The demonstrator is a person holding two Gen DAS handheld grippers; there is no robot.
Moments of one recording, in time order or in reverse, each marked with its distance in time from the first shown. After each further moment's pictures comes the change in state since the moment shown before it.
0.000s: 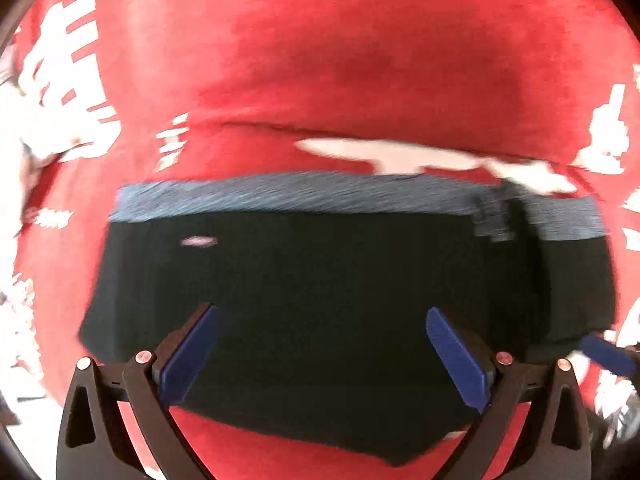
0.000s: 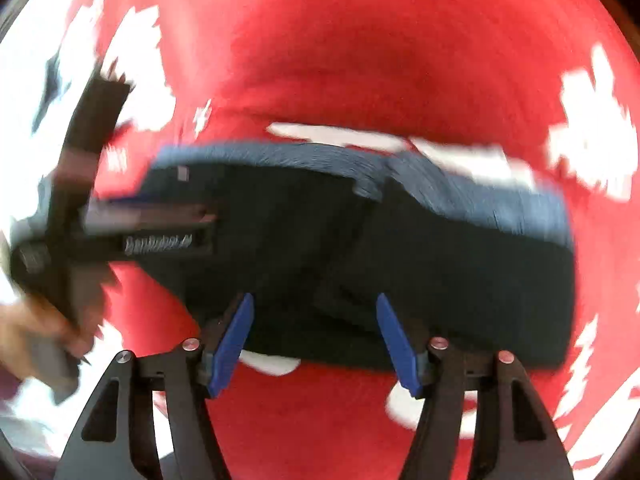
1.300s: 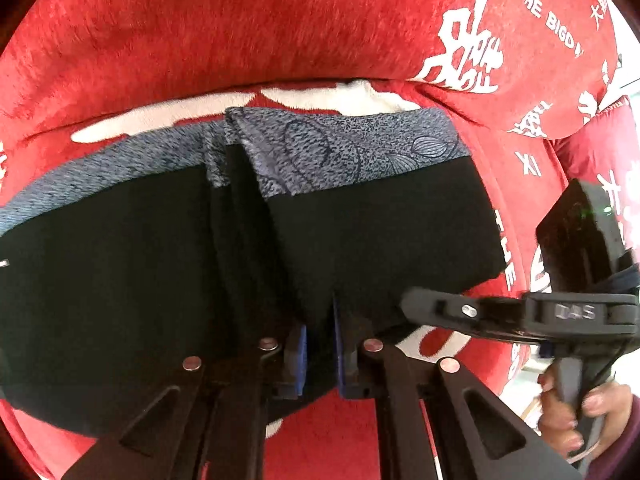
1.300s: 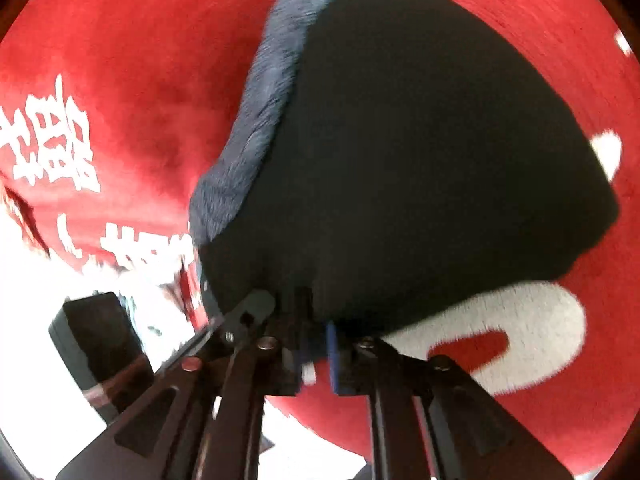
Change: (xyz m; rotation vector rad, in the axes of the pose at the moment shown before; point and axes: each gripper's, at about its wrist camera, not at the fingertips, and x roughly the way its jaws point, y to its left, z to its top) left arm 0.021 -0.111 -0.017 0.191 0.149 -0.355; right arm 0.025 -0.148 -0.047 0.725 0.114 0.461
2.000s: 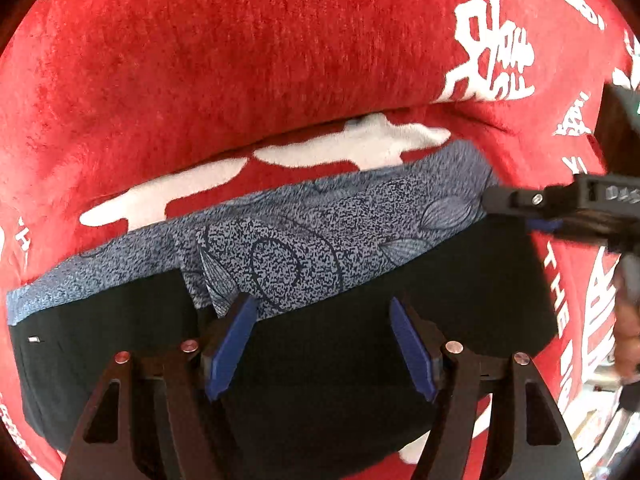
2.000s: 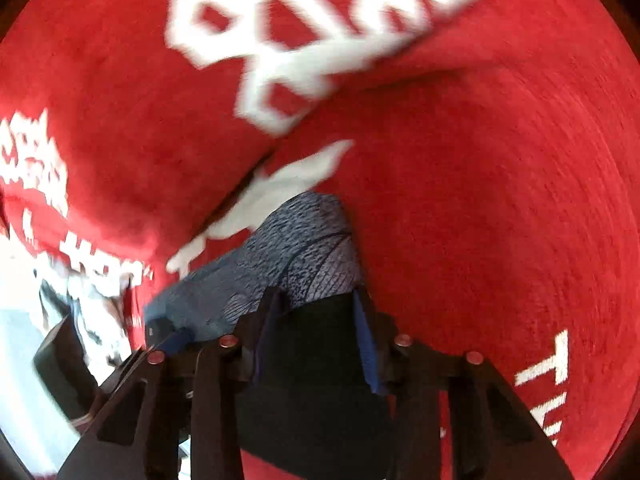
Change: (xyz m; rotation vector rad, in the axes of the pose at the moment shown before) left arm 0.034 -0.026 0.043 0.101 -0.071 0.227; right arm -0.044 0.017 0.103 -0.263 -0.127 -0.226
